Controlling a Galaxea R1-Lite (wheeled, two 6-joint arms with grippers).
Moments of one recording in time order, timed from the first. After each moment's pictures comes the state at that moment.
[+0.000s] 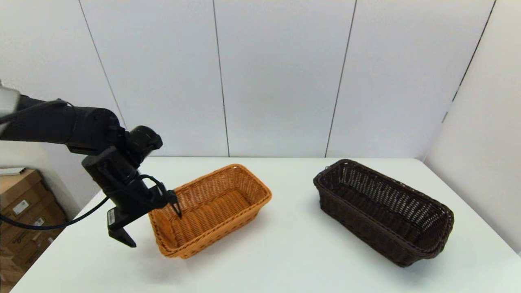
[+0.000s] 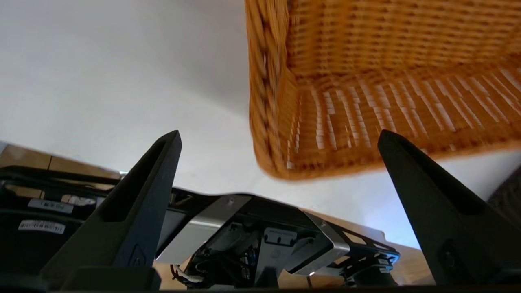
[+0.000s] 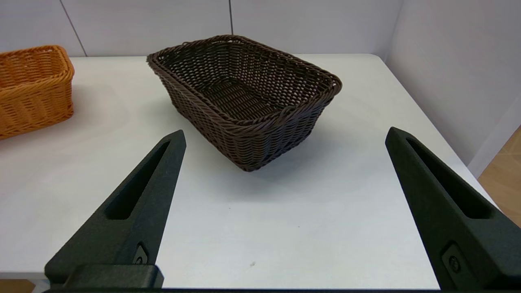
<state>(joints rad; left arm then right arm) -0.18 2.00 -1.40 0.89 -0.19 -0.82 0.00 0.00 -0.02 0.03 -0.02 0.02</state>
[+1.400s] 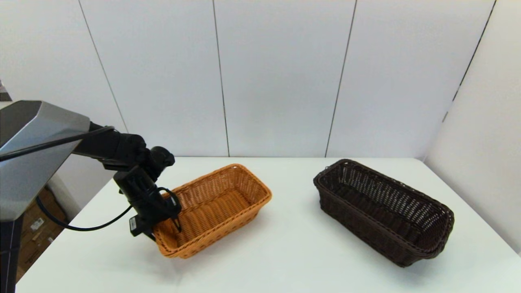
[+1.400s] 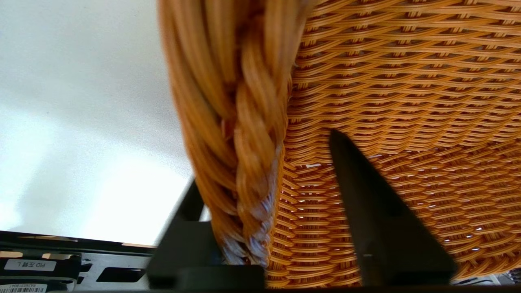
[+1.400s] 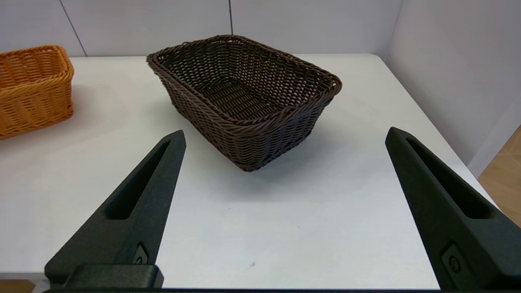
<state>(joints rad) -0.14 2.22 -1.43 0.78 -0.23 -0.77 0.00 0.00 -0.02 0.03 -0.02 0.02</state>
